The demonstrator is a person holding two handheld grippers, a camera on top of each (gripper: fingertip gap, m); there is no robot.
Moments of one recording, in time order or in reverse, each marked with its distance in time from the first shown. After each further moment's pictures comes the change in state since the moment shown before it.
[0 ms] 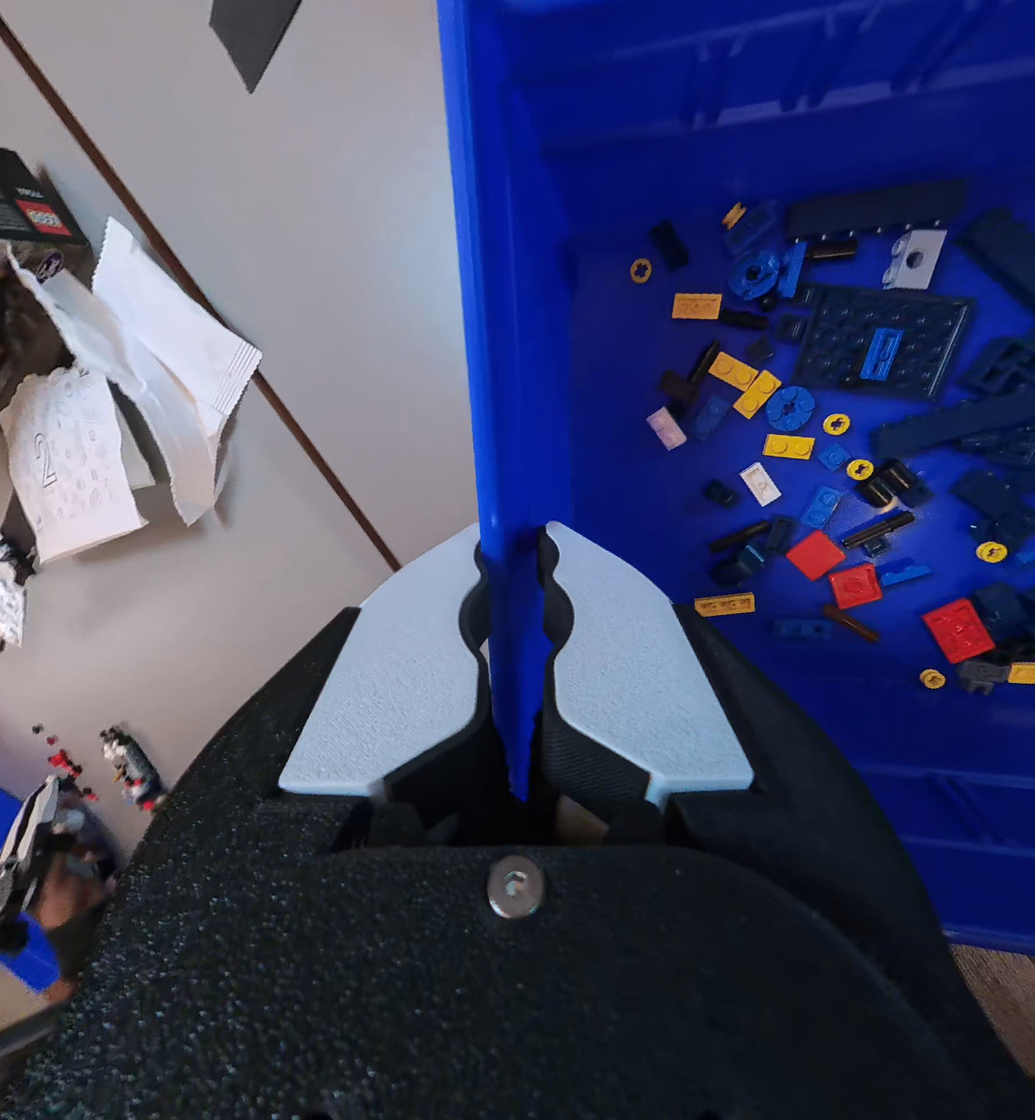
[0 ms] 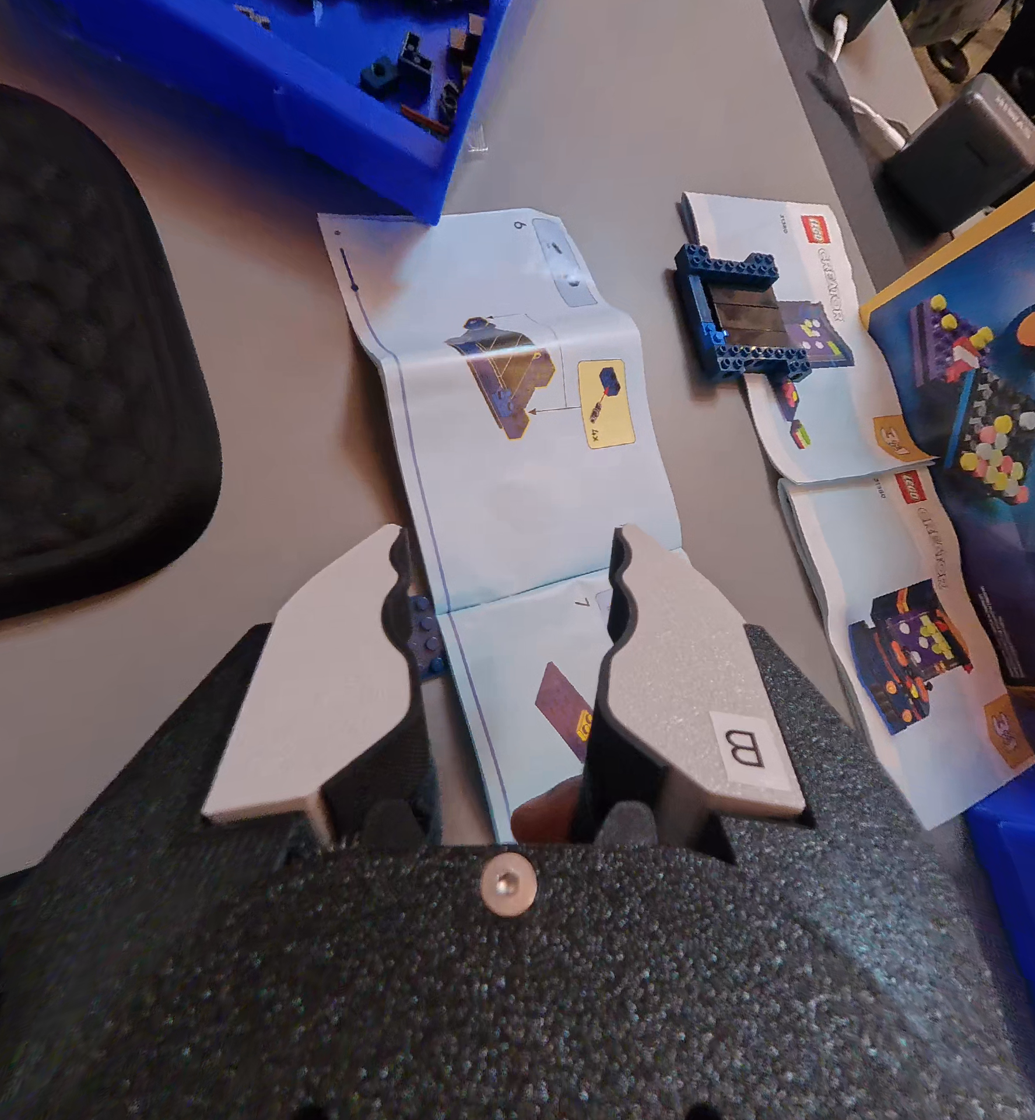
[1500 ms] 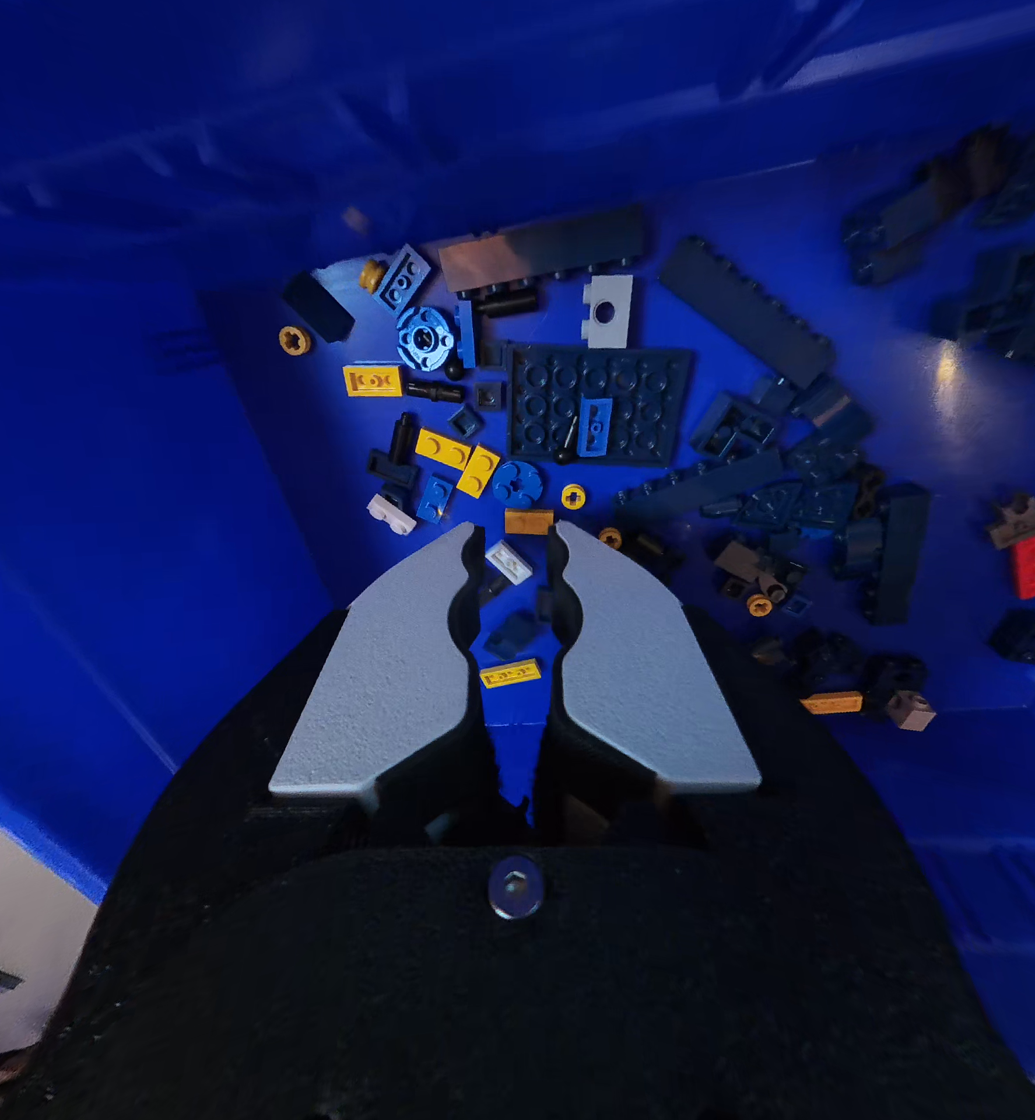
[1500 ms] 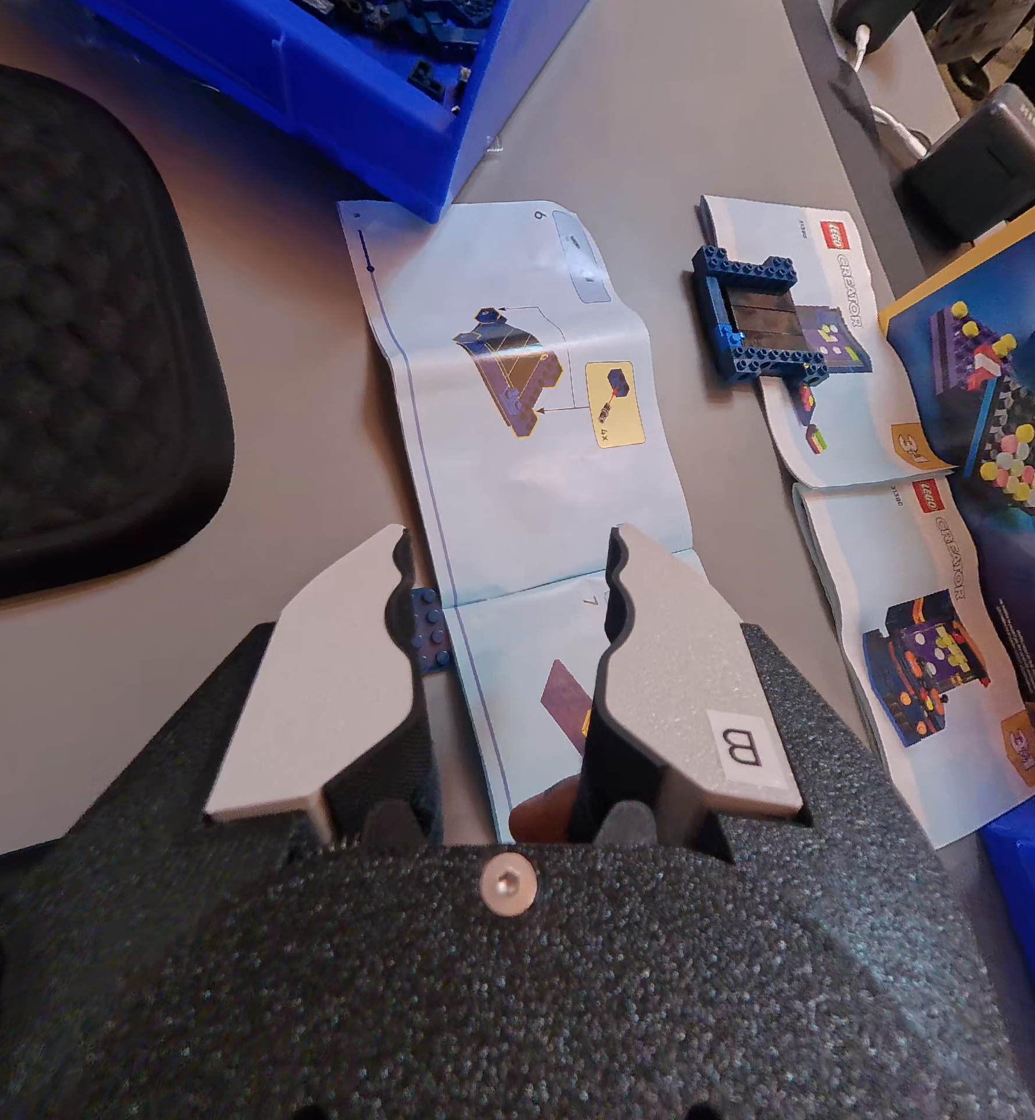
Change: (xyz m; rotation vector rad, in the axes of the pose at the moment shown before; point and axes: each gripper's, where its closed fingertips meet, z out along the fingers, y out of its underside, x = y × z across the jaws) left arm 0.118 -0.011 0.062 -0.164 0.314 0.088; right arm -0.003 0.004 0.001 0.011 -0.025 -0.017
